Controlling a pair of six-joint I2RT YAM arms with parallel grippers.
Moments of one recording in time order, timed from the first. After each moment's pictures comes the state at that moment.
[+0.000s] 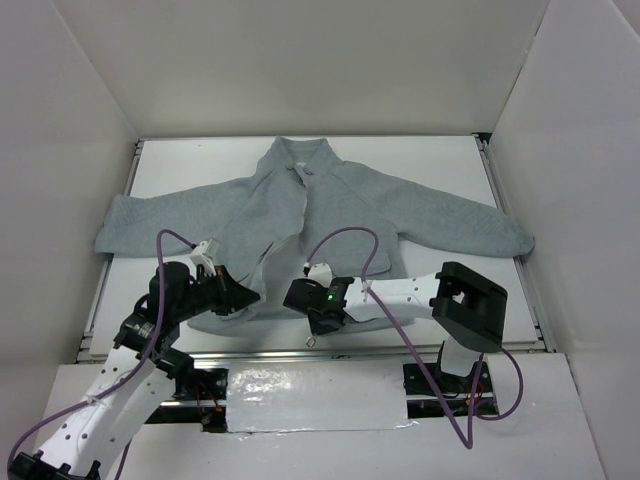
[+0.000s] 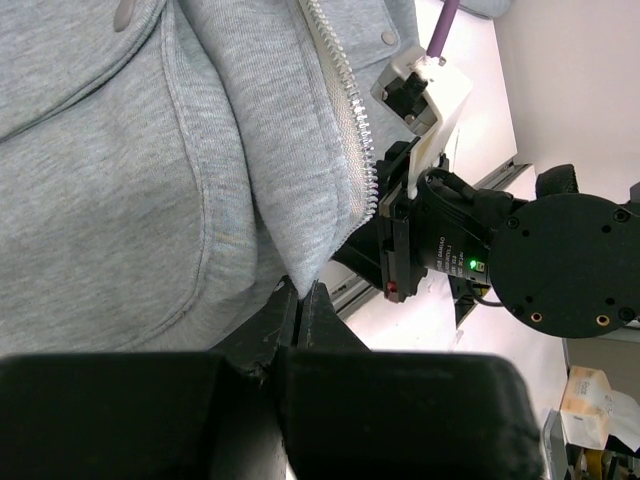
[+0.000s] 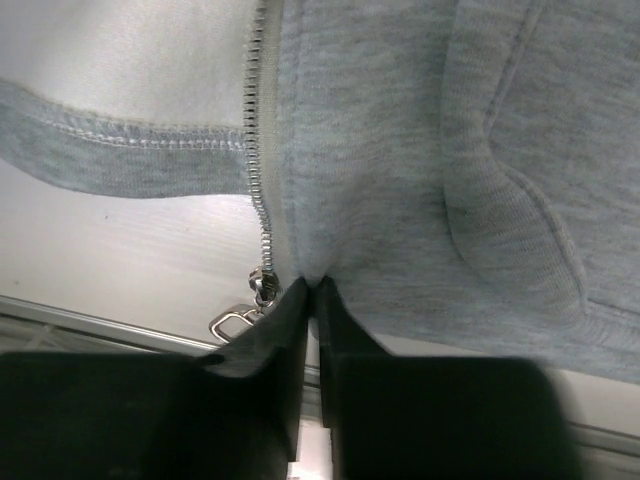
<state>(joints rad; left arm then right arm) -0.35 0.49 0.42 -0.41 0.46 -0.66 1.20 1.69 0.97 -0.57 0.28 0.93</state>
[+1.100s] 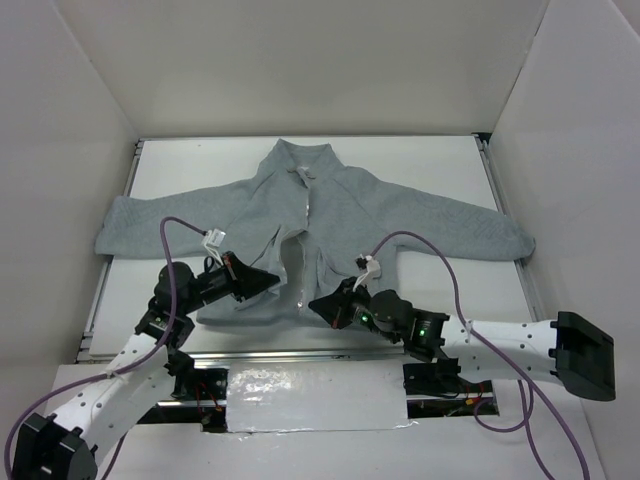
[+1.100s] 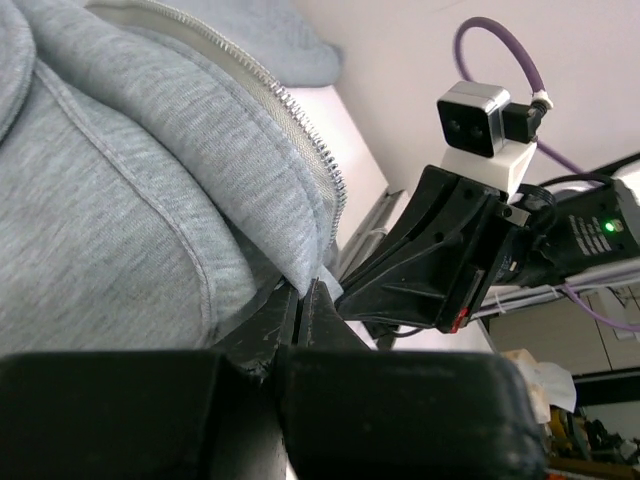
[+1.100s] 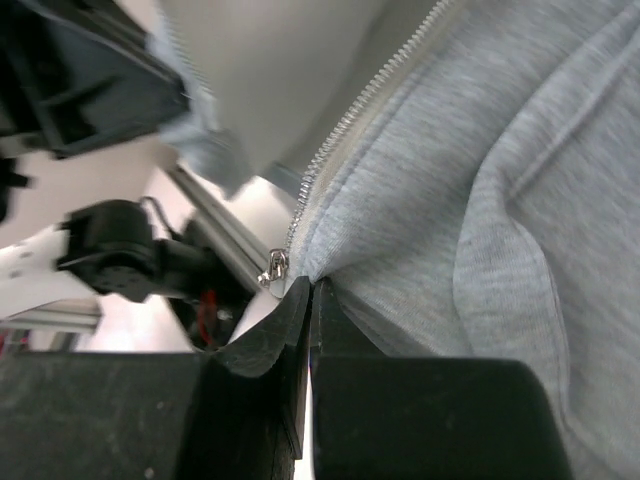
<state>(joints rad) -0.38 0.63 0.27 0.29 0.61 -0.83 1.20 0.96 0.35 0.36 0.28 0.85</state>
